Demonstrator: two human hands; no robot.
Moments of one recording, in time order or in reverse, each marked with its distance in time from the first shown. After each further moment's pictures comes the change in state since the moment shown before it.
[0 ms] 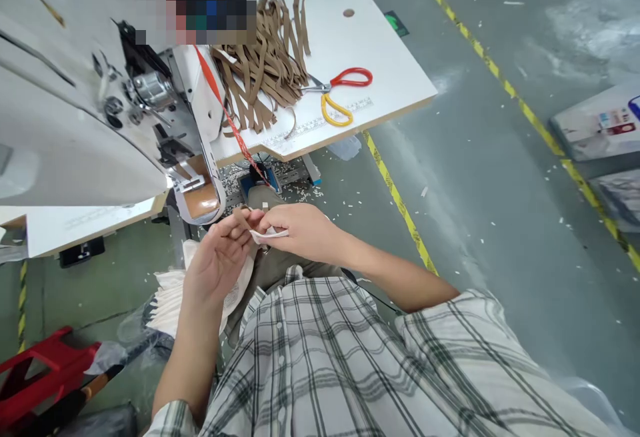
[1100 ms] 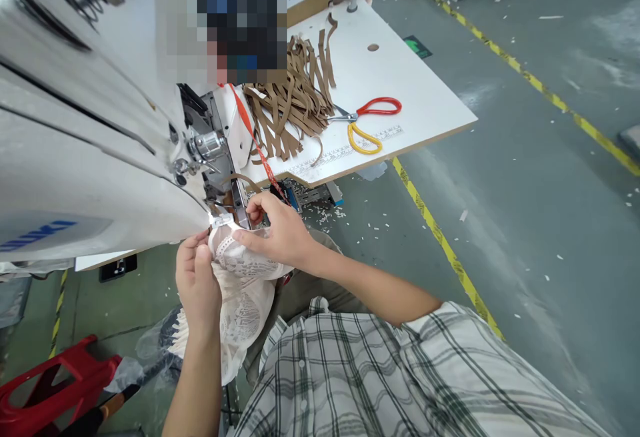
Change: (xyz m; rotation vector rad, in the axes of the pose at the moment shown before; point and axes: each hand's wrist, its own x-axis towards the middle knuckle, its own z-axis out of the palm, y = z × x) left_hand 0.006 0.033 -0.040 0.780 0.671 0.623; right_hand 0.086 -0.014 0.037 0.323 0.348 -0.073
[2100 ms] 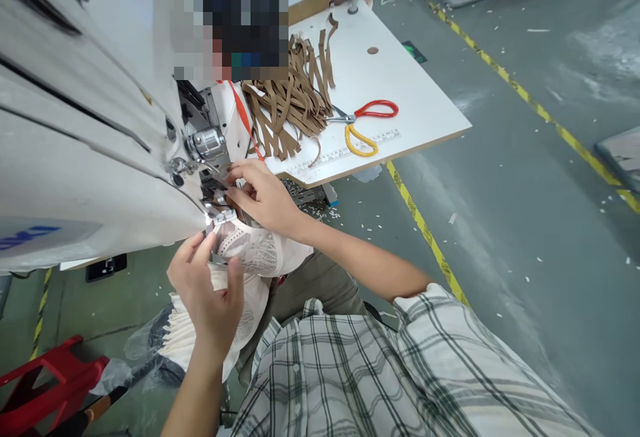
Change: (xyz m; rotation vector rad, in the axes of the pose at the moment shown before) left_hand -0.021 0.002 0.005 0.620 -0.007 0.643; right_hand 0.054 0.003 -0.003 -0.046 0.020 -0.172
